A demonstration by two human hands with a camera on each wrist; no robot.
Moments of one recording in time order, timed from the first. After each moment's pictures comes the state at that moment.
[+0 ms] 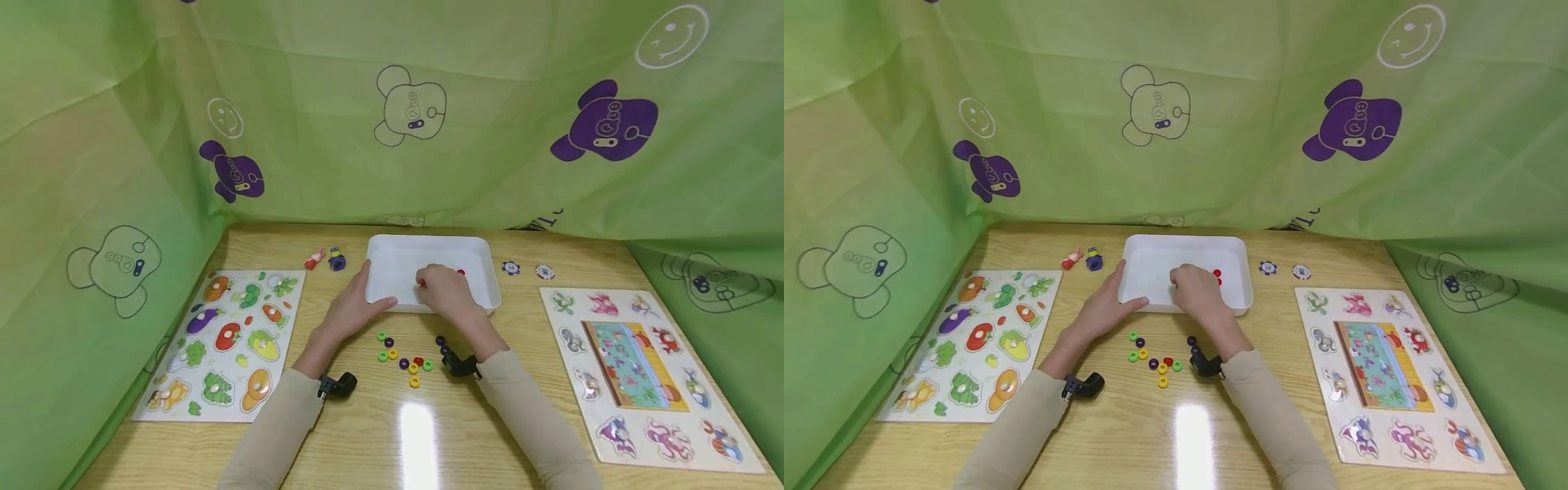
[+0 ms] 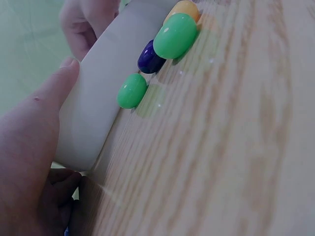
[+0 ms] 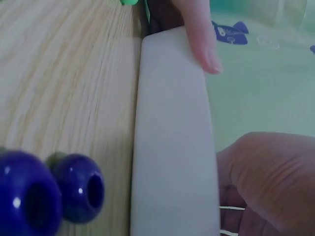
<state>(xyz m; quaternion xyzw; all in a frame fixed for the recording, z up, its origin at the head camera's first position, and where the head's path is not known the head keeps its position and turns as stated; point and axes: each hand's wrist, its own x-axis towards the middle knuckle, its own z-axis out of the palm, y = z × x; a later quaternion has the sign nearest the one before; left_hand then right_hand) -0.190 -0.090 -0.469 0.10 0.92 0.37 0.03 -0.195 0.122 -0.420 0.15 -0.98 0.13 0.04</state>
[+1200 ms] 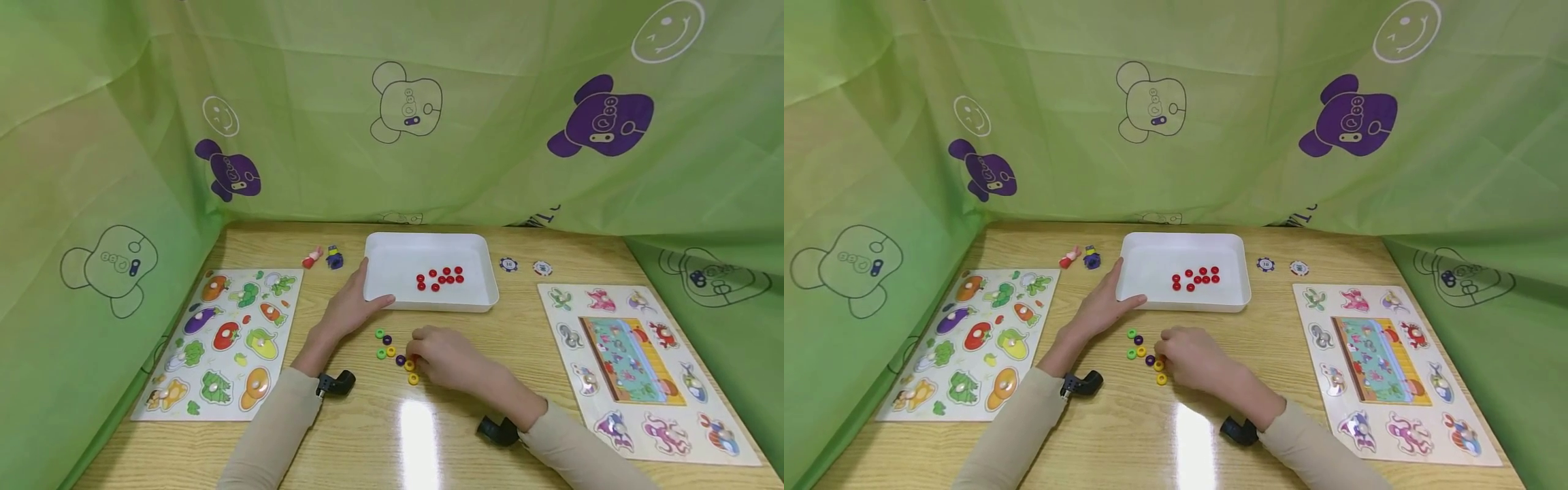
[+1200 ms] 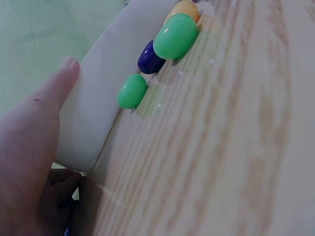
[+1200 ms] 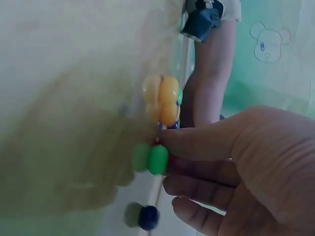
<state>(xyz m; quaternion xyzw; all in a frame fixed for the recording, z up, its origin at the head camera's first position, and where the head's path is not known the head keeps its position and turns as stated) -0.190 -0.090 -0.467 0.10 0.92 0.37 0.04 -0.090 0.125 -0.423 0.37 -0.92 0.10 0.00</state>
